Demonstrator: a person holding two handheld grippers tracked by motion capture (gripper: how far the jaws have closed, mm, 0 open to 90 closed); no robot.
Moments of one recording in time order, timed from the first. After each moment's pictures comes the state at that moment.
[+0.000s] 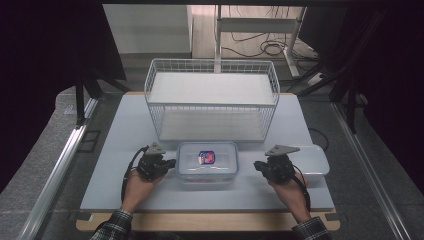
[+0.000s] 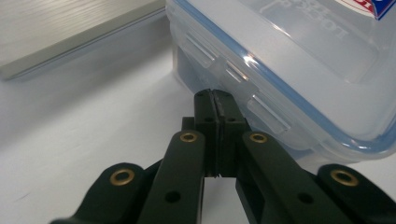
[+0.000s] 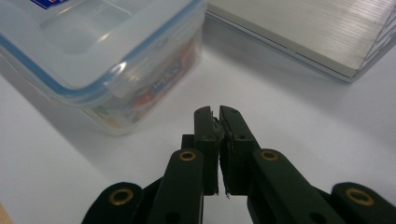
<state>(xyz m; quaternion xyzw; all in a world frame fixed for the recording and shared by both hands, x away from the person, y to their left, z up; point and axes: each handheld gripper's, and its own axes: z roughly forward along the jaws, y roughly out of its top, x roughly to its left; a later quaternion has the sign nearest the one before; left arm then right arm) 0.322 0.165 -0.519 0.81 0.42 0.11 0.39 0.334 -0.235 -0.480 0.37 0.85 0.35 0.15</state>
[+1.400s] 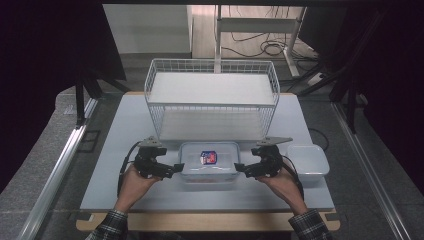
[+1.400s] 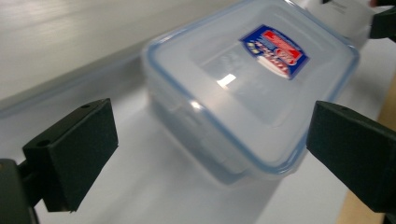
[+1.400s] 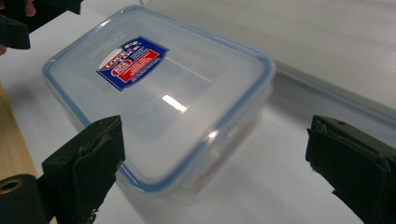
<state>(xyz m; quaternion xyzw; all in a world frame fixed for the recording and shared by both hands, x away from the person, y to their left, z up) 0.322 0.170 -0.485 0.79 0.41 0.06 0.45 0.354 -0.204 -0.470 0.36 0.83 0.43 0.07</state>
